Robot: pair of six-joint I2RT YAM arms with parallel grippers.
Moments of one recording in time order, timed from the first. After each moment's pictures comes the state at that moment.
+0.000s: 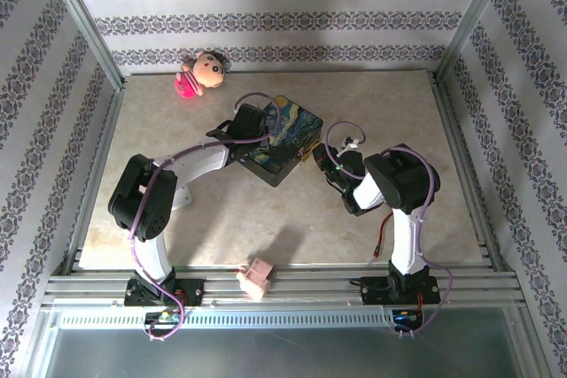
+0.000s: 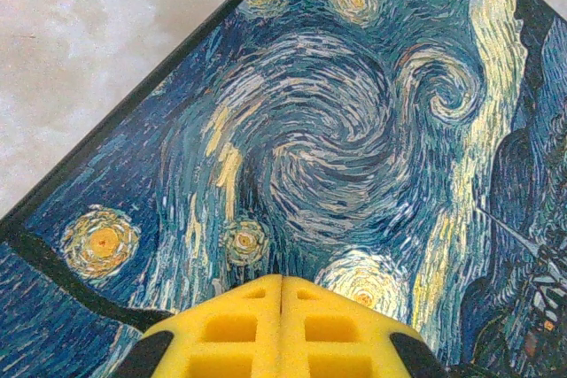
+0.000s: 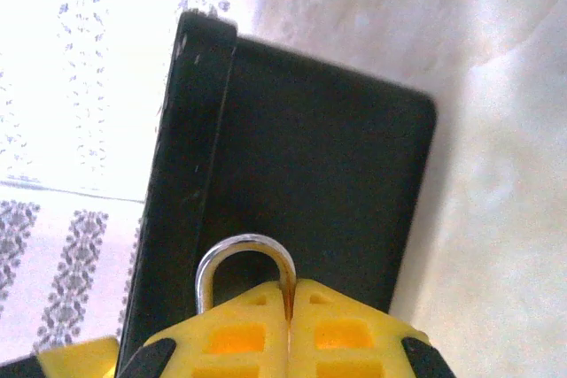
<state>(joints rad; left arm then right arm) -0.50 1.83 1.24 -0.25 -0.11 -0.56 0.38 2.05 0.57 1.27 -0.12 1.25</state>
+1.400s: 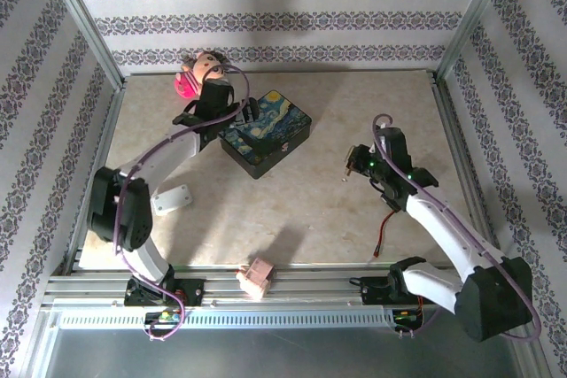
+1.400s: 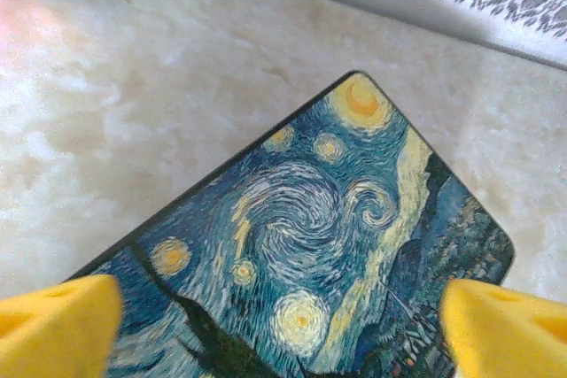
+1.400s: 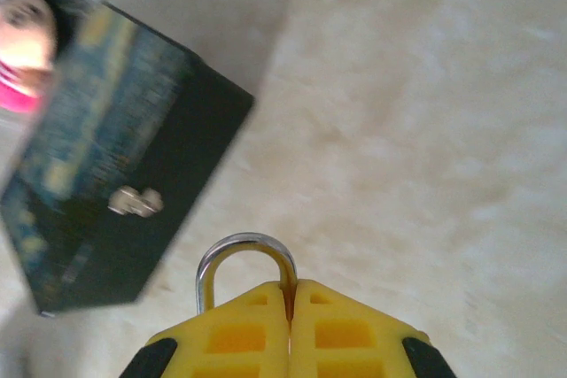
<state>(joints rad) -0.33 1.66 1.31 -0.31 -0.04 -0.54 0.29 1.10 0.79 -0.44 -0.06 0.67</state>
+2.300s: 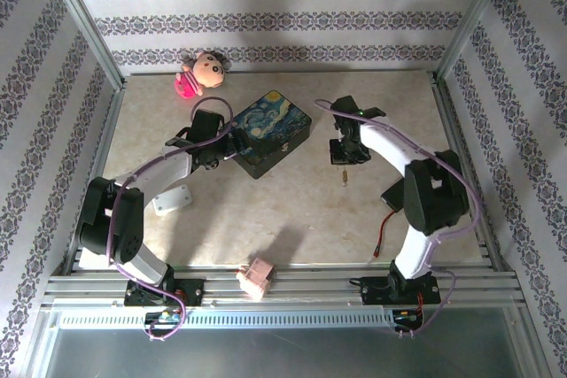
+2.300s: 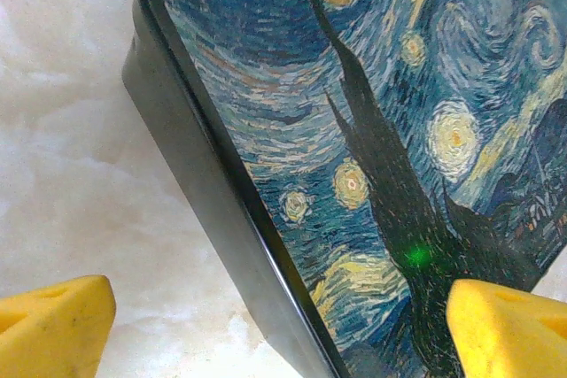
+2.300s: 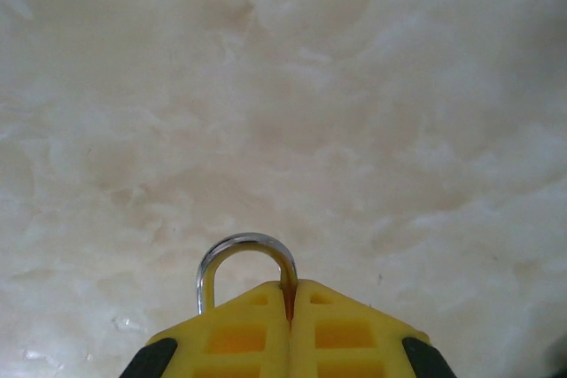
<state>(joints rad) -0.29 1.59 1.02 -0.31 0.12 -0.77 0.33 1.84 1.36 -0.92 0.03 0.31</state>
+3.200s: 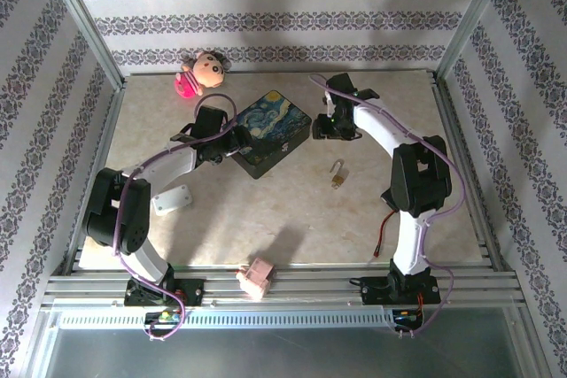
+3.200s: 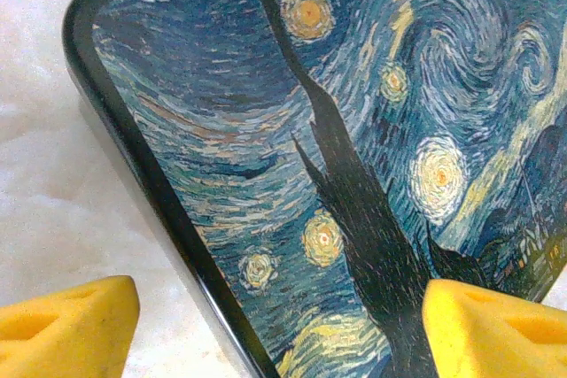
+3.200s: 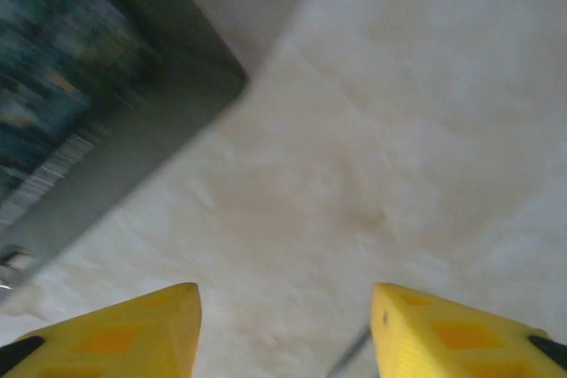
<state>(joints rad) -0.29 1.67 1.08 -0.28 0.13 -0.78 0.30 2.01 1.67 -0.79 -0.19 0.30</state>
